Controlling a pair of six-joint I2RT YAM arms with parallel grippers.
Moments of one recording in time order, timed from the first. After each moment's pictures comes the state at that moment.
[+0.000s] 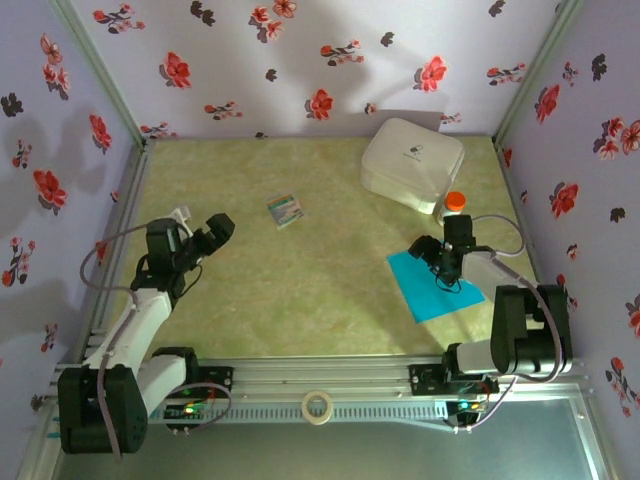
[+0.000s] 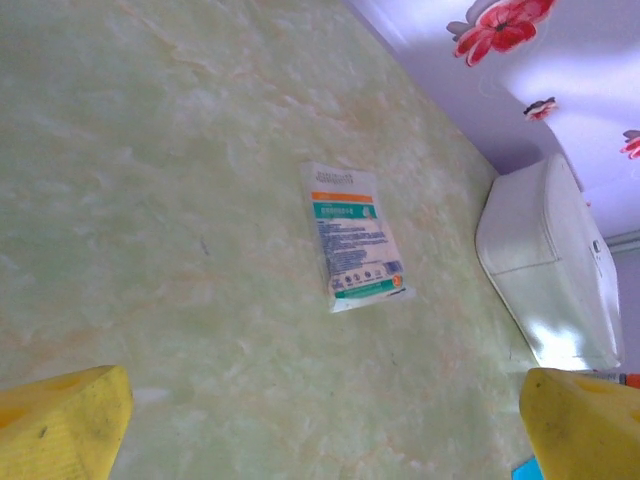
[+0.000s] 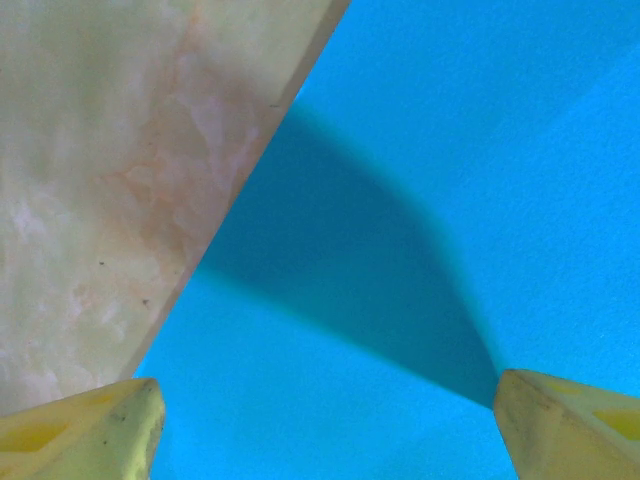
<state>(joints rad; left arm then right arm) -0.06 0.99 0.50 -0.02 0.32 -0.73 0.04 1.38 0.61 -0.32 -0.14 0.72</state>
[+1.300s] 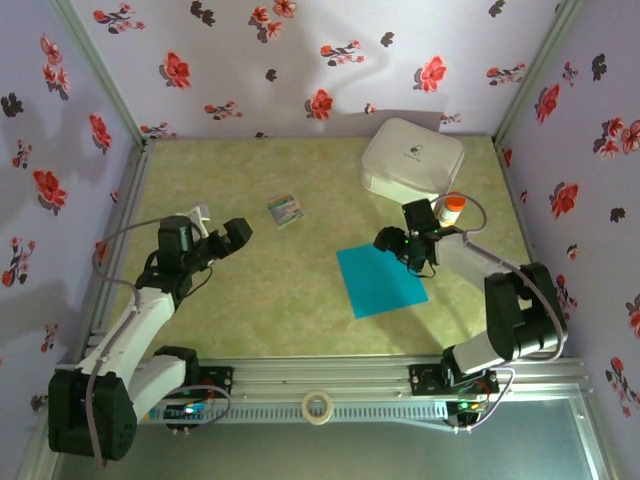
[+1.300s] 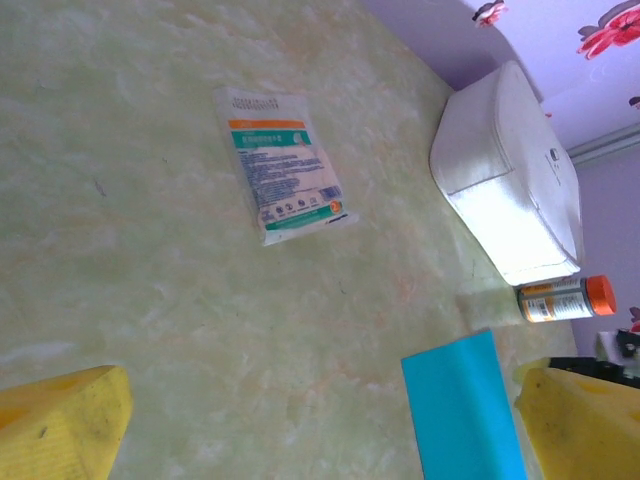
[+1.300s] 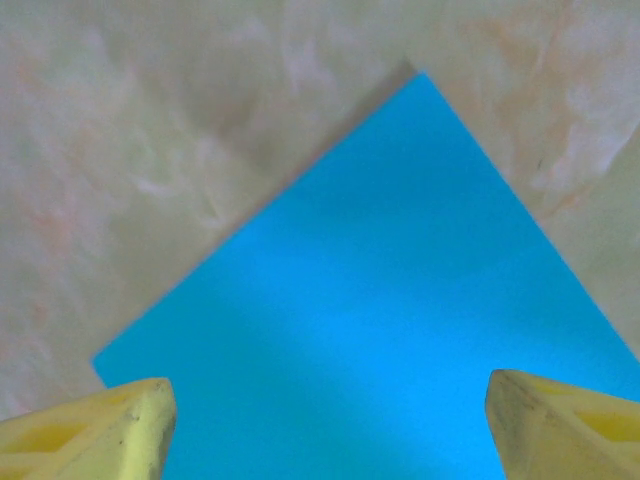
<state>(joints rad) -0.19 0.97 0.55 -0.11 0.35 -0.69 0.31 1.50 0.80 -0.40 -0.17 0.76</state>
